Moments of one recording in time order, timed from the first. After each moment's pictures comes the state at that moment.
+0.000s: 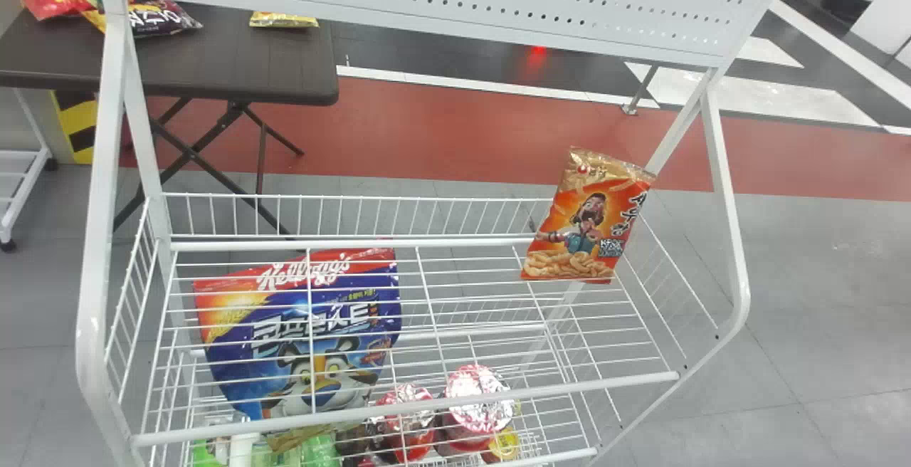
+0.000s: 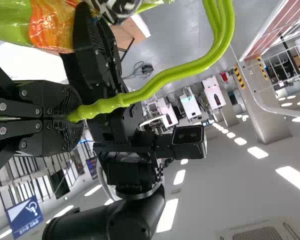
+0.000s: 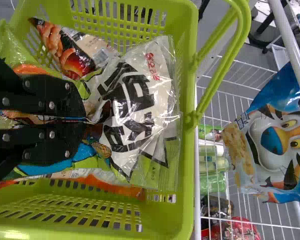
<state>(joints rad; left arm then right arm) 0.49 0.08 -0.21 -1.97 0.09 1.07 -1.41 0.84 -0.13 -0.06 -2.41 -0.16 1.23 0.49</state>
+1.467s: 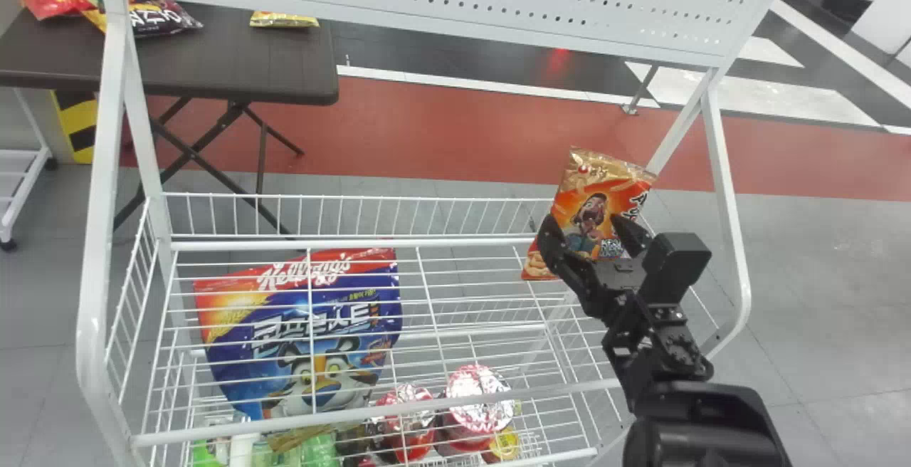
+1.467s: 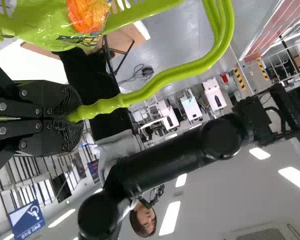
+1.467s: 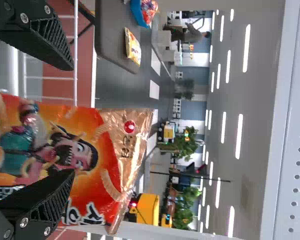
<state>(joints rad) 0.50 0.08 -0.21 -1.99 0.08 1.07 -1.40 0.11 -0.09 -0.29 -1.62 -0.04 0.00 0.19</state>
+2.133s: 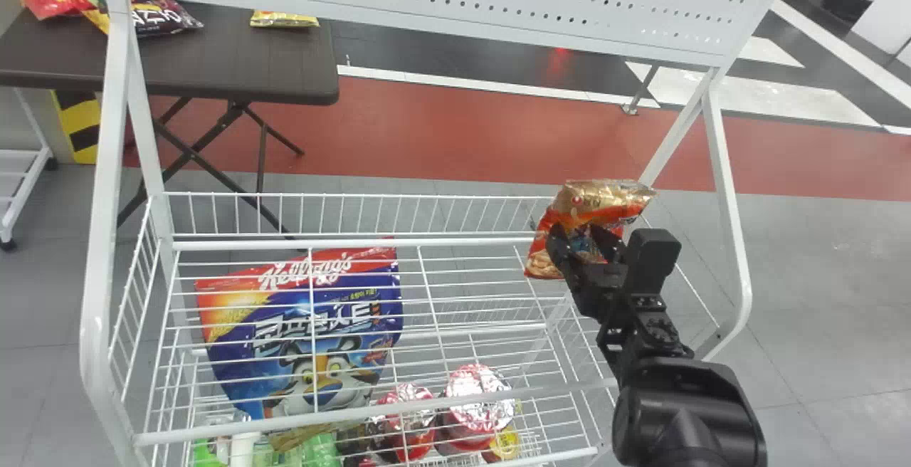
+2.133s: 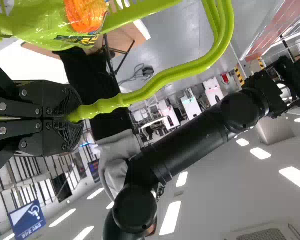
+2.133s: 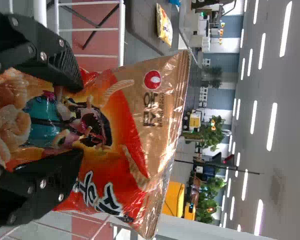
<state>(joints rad) 0.50 0.08 -0.21 -1.99 0.08 1.08 -1.39 -0.05 -0.11 -0.33 -1.34 0.01 0.01 0.22</state>
